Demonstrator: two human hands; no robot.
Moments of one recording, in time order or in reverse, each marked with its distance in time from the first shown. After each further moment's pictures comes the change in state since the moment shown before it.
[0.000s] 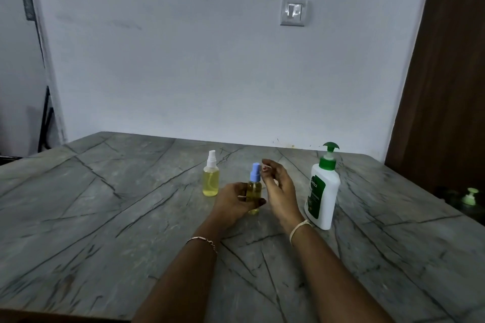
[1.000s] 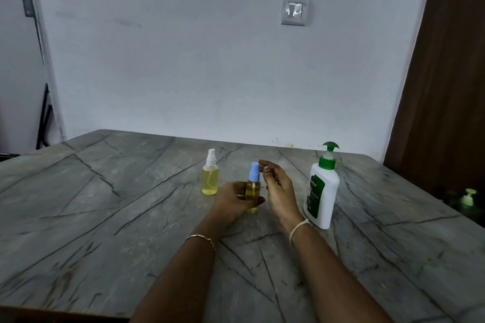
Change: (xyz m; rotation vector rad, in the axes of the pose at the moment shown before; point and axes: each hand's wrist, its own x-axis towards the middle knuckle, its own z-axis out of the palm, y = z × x) left_hand 0.002 -0.002 -0.001 0.046 -0.021 -0.012; right_hand 0.005 0.008 0.003 0.076 -0.011 0.022
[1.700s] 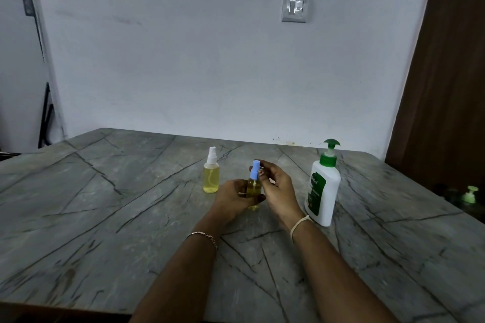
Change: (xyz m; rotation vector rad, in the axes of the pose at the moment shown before) left_hand 0.001 -0.004 0.000 -0.018 -0.010 0.002; right_hand -0.003 -0.005 0.000 -0.100 -0.085 -0.005
